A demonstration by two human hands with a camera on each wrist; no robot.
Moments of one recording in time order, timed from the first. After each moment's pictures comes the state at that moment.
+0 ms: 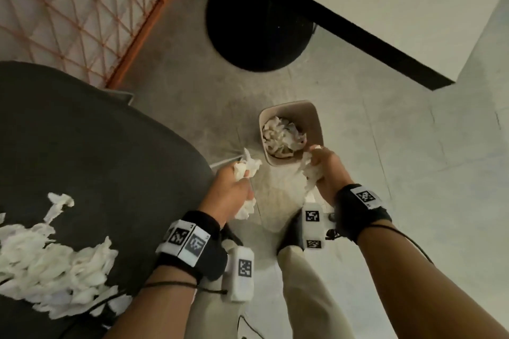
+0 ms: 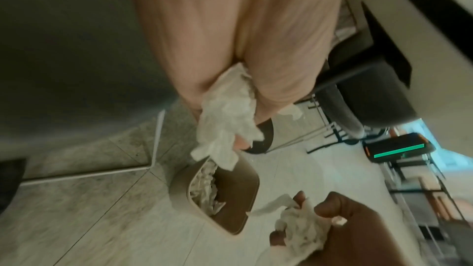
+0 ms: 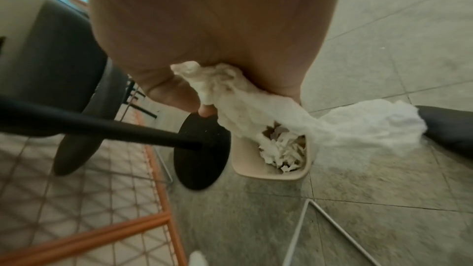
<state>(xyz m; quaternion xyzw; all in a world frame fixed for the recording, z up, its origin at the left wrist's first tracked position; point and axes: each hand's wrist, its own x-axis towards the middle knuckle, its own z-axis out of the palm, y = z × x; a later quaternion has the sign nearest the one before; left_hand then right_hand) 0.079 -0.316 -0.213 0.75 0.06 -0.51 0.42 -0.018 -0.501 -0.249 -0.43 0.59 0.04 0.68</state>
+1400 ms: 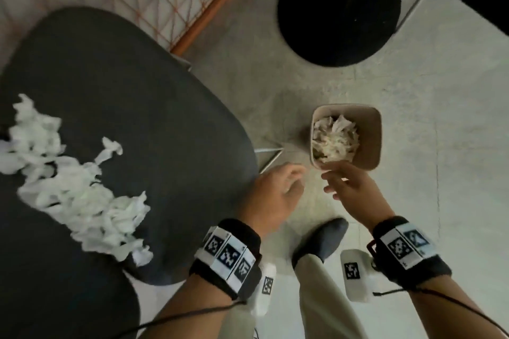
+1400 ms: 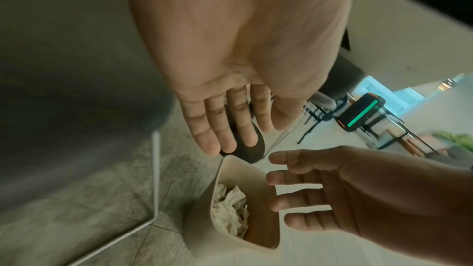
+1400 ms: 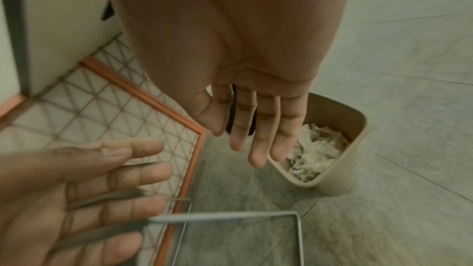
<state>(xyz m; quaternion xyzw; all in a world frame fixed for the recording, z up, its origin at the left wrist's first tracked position) 0.051 -0.304 -0.221 0.81 -0.10 -0.42 0.40 -0.024 -0.473 -0.261 -0.73 0.35 0.20 0.56</state>
